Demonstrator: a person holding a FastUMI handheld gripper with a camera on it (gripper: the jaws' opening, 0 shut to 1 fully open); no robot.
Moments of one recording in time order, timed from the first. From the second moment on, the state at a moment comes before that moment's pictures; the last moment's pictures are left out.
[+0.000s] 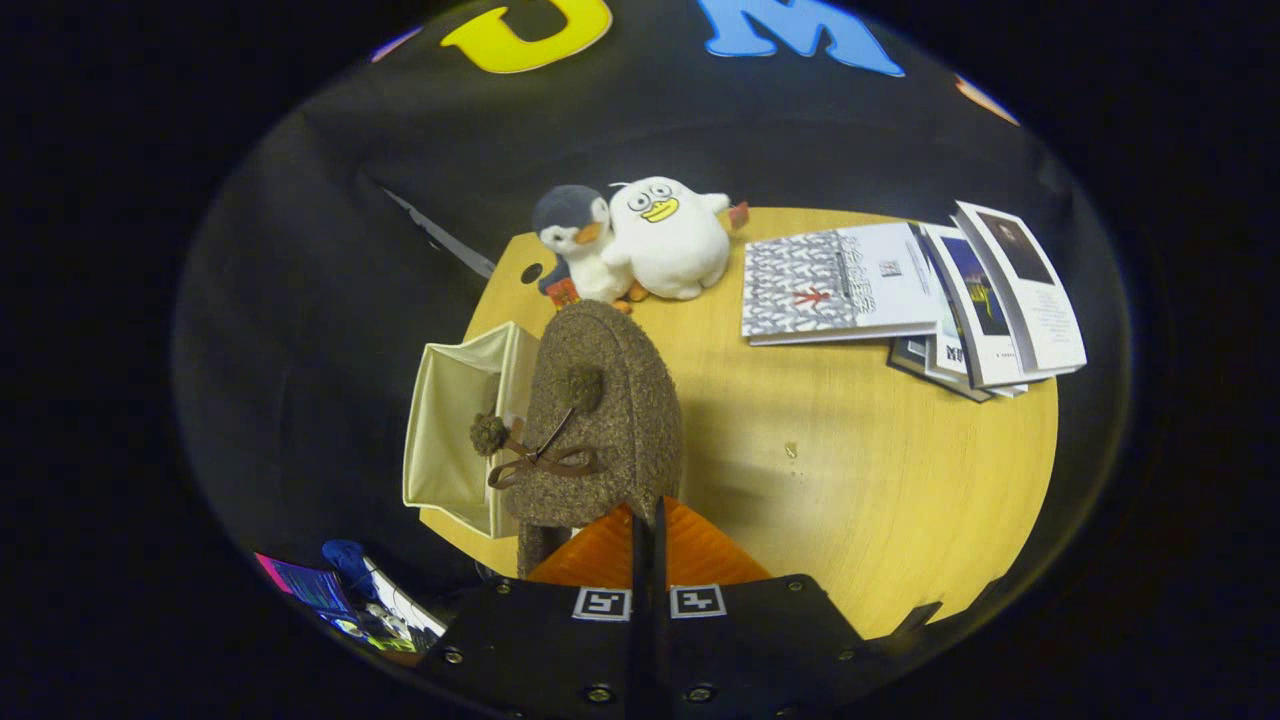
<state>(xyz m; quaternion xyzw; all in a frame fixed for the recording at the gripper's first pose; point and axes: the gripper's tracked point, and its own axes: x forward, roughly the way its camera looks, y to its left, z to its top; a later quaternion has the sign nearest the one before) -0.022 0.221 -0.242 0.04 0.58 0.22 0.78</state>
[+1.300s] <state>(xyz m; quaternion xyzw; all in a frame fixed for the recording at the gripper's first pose) -0.036 0.473 -0.352 -0.13 0.63 0.35 0.68</state>
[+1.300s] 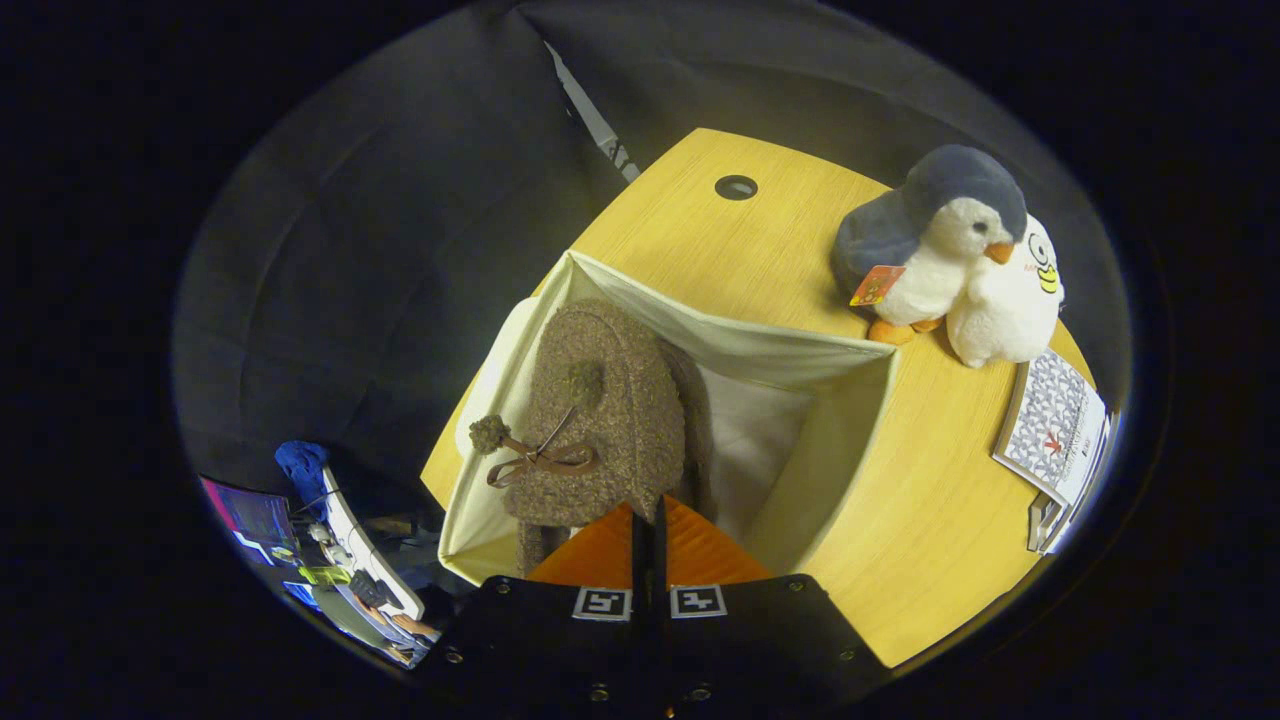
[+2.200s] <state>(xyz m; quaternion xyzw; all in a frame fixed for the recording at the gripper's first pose) 0.035 0.345 -0.210 -0.06 0.39 0.22 0.89</state>
